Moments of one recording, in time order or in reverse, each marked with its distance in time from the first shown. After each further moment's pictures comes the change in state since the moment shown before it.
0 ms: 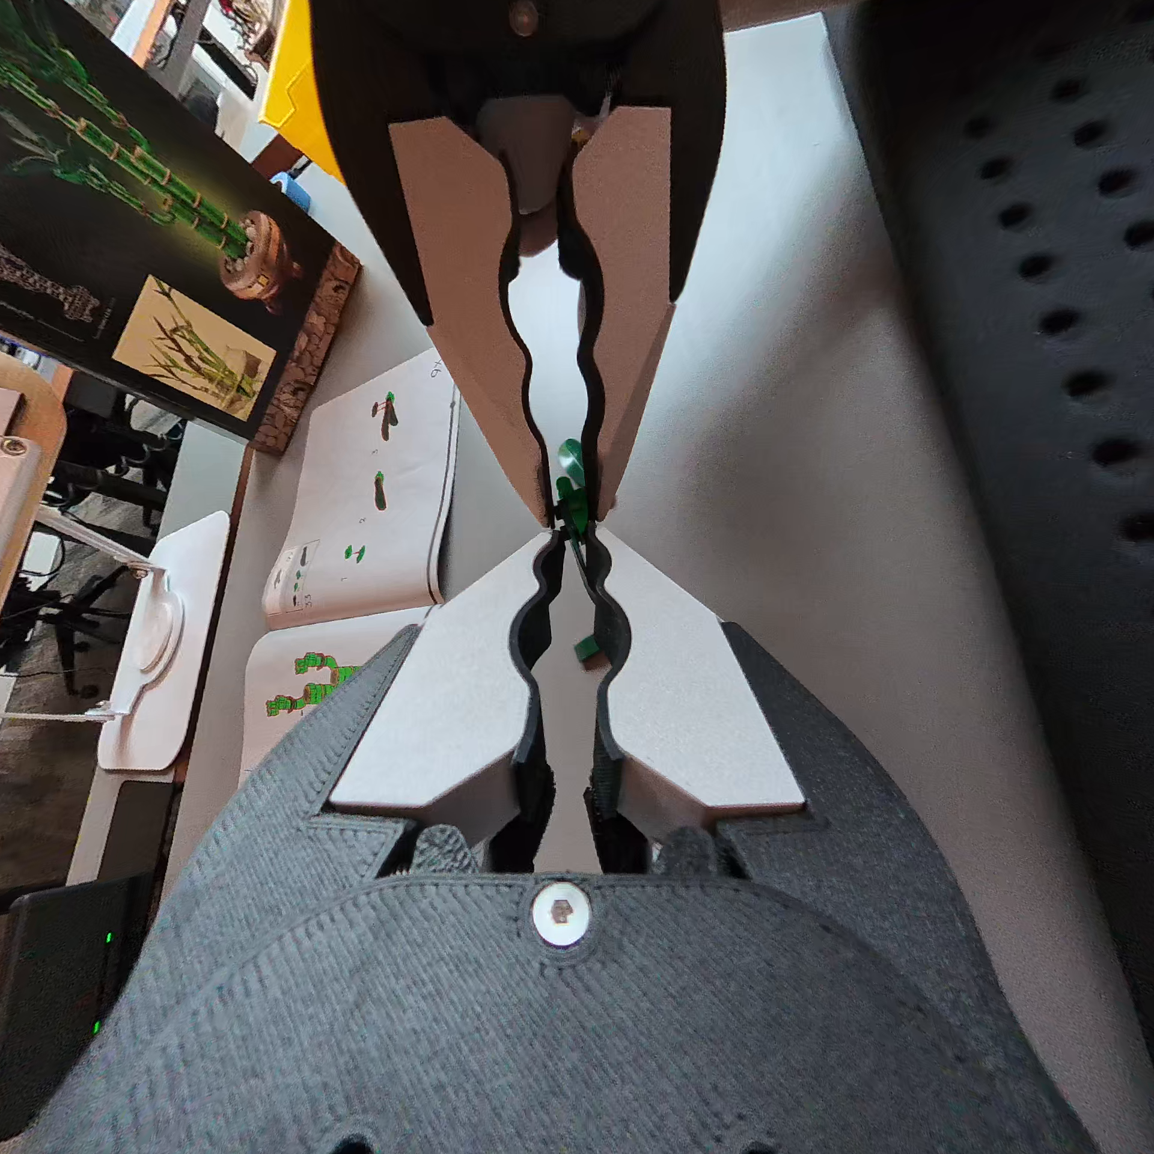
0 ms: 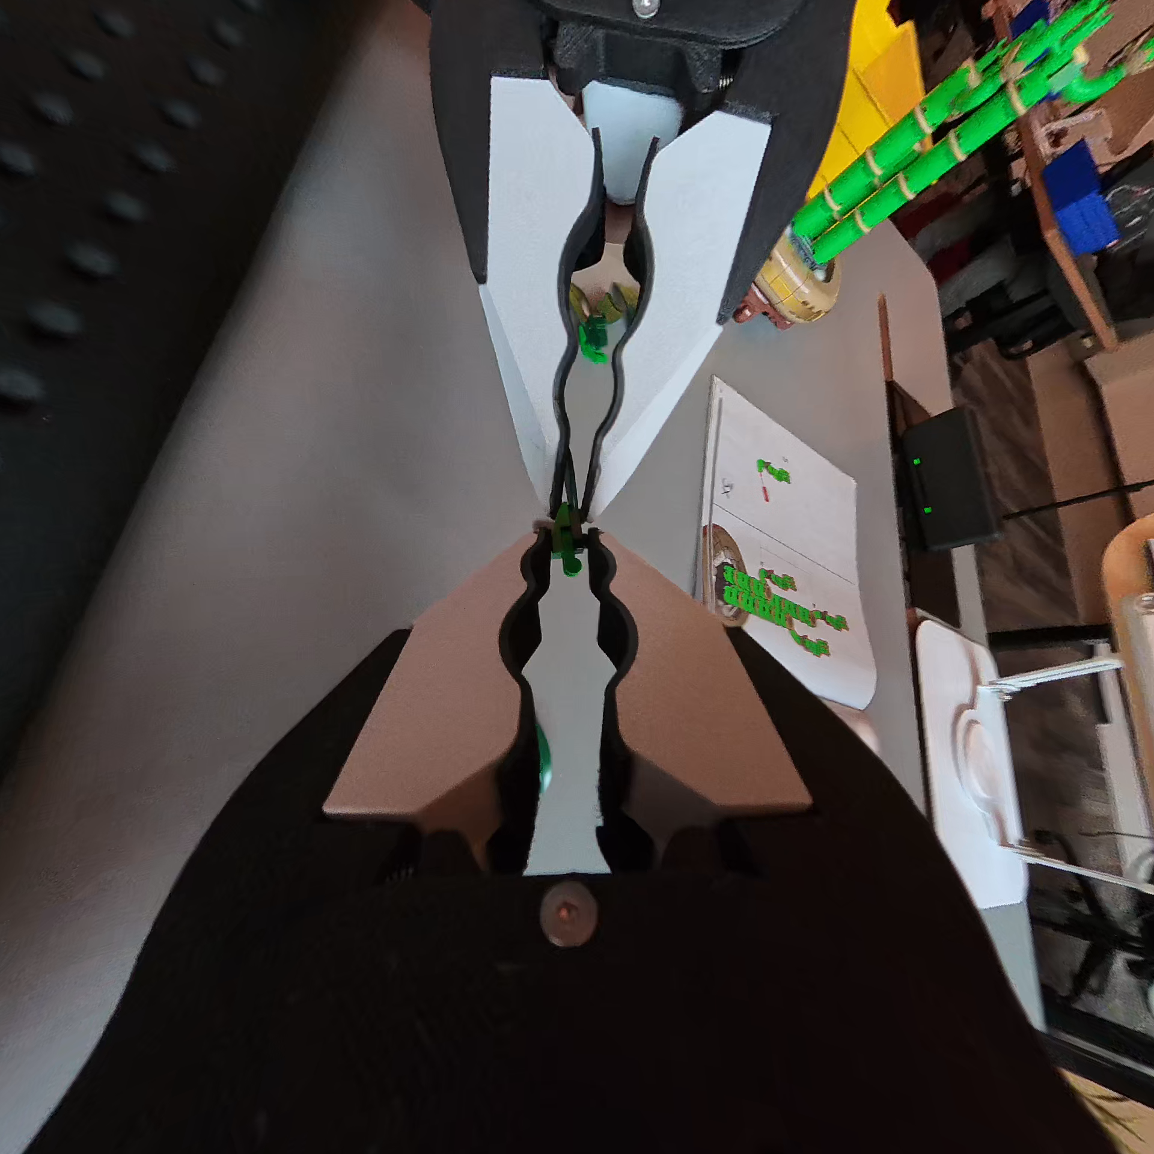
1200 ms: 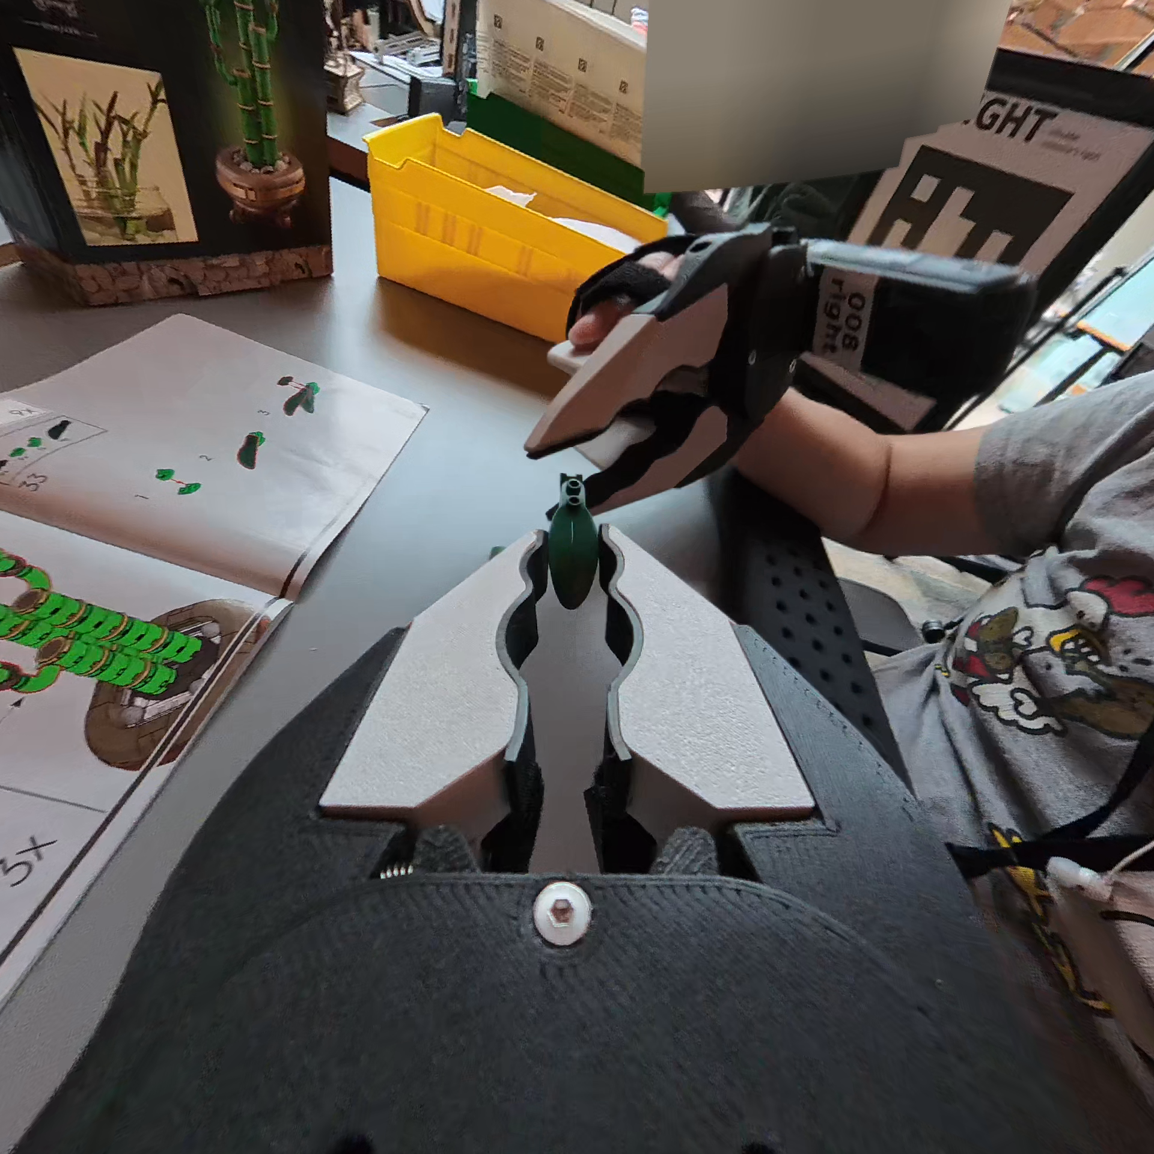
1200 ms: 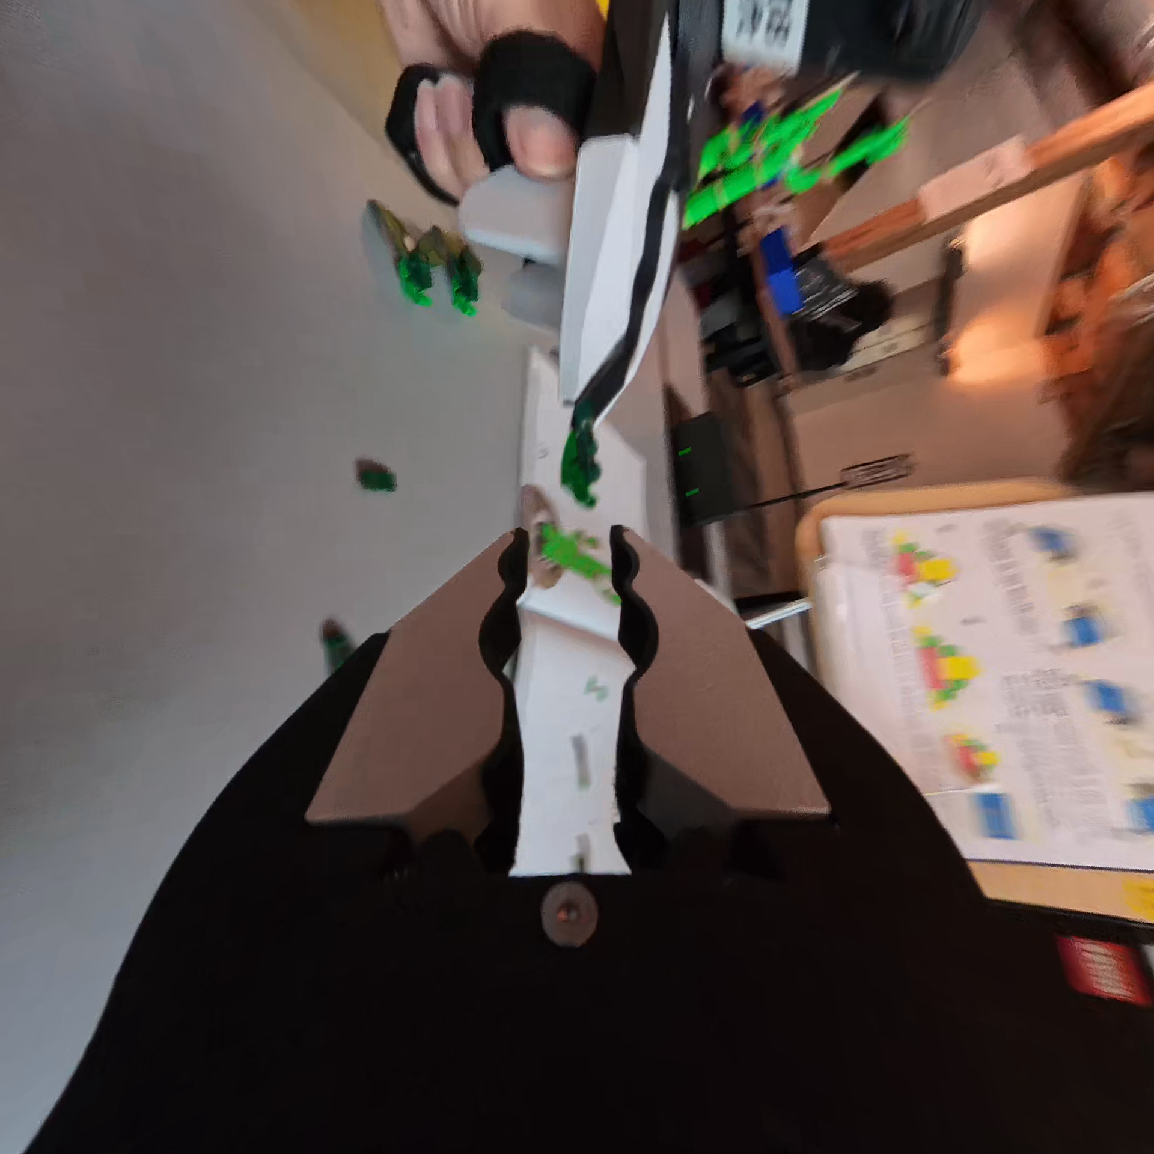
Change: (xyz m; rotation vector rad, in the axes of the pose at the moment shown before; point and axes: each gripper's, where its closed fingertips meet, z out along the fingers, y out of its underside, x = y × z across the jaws) left arm -0.043 -0.018 -0.023 0.364 0.269 -0.840; right arm 0.046 0.009 -0.026 -0.041 0.337 -0.224
